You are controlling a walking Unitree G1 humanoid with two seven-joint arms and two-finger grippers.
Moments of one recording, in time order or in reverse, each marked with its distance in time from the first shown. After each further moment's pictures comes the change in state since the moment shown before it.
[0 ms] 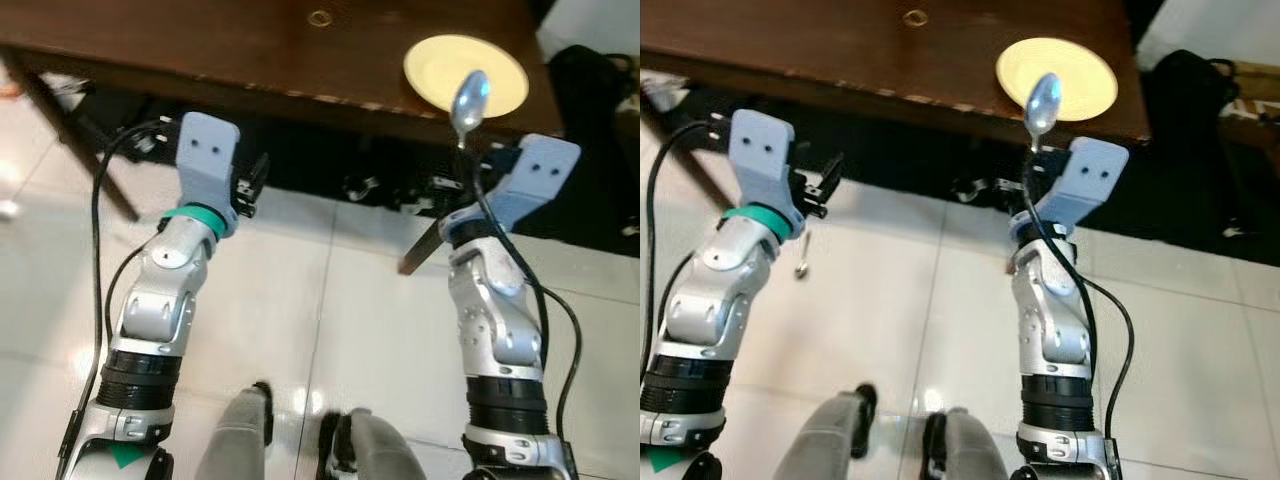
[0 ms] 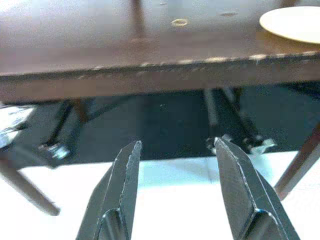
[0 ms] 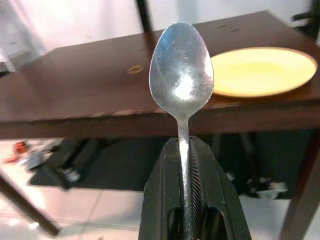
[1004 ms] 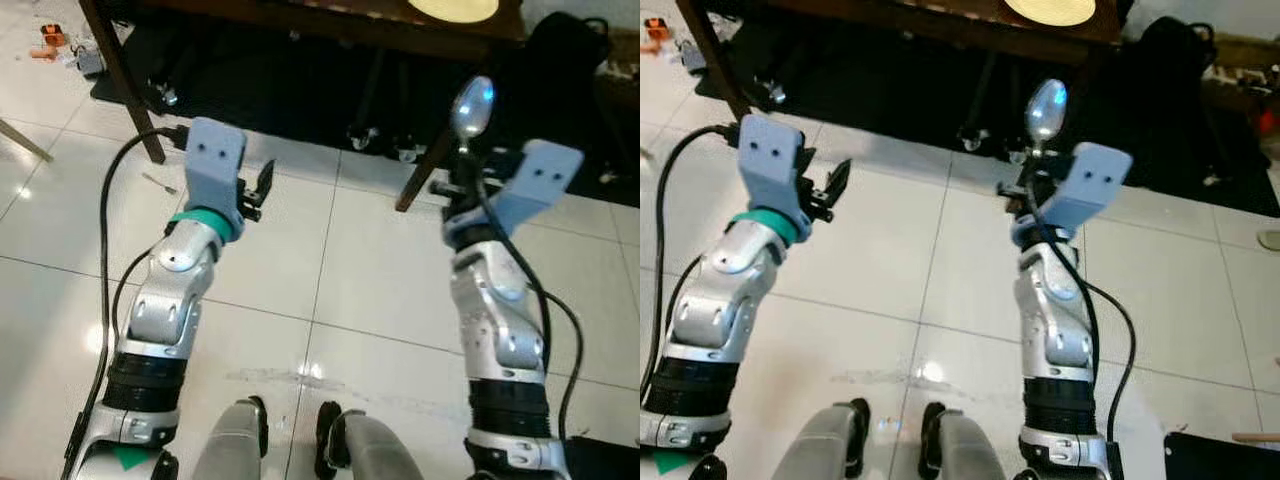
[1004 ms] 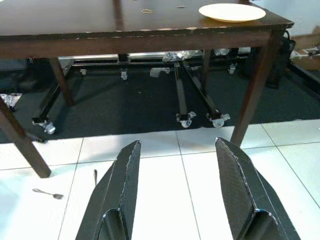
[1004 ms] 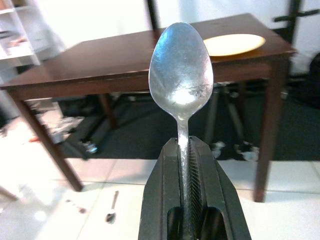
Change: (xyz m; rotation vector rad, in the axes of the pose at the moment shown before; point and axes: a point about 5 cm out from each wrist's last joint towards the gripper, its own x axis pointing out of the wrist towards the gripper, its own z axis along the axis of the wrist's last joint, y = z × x) left arm 0.001 -0.008 -0.001 -0.015 0.007 -0.018; right arm -0.003 -0.001 -0.003 0.009 0.015 0.039
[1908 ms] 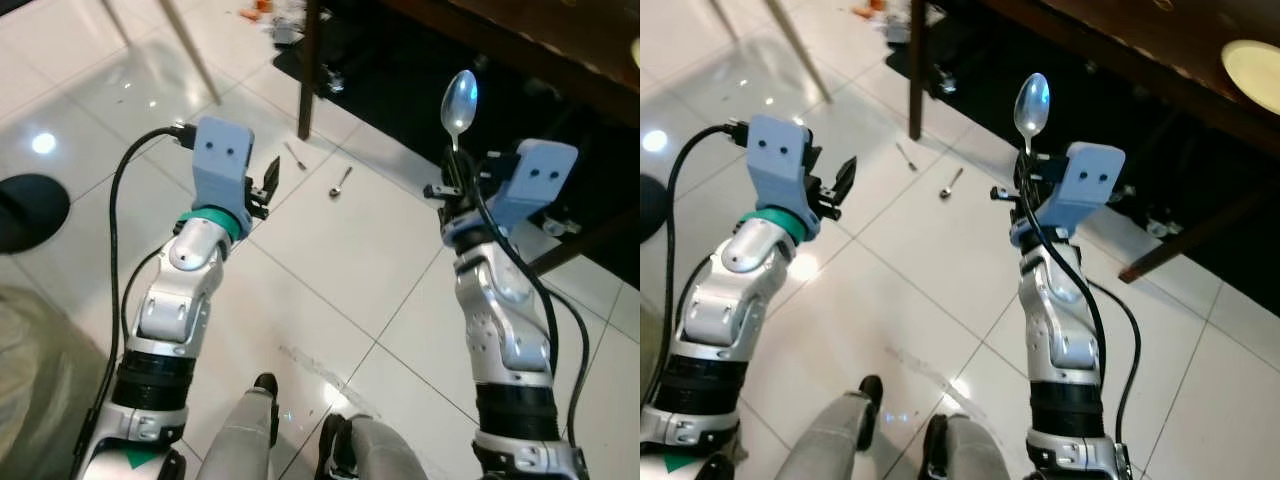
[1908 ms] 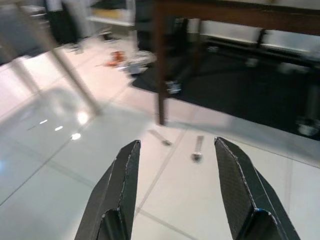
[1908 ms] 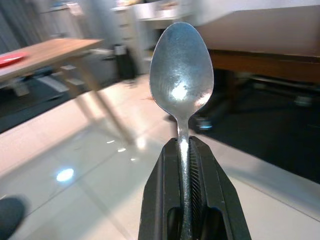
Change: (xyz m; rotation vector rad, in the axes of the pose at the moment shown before) left arm 0.002 0.001 0.000 0.006 0.014 0.058; right arm -0.002 0.009 0.003 -0.018 -0.010 0.098
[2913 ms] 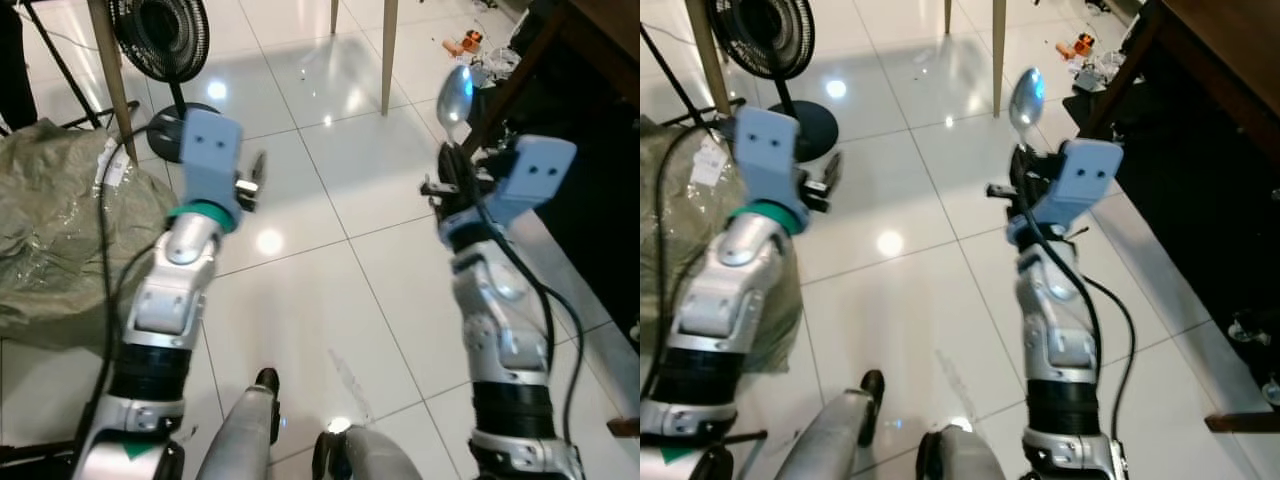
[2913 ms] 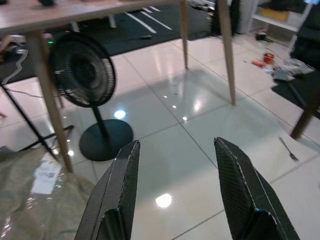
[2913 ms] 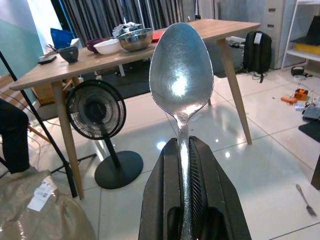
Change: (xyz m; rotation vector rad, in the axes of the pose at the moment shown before) left arm 0.006 0.014 0.000 0.003 0.002 0.112; right arm 0.000 0.001 0.000 0.011 -0.007 -0.009
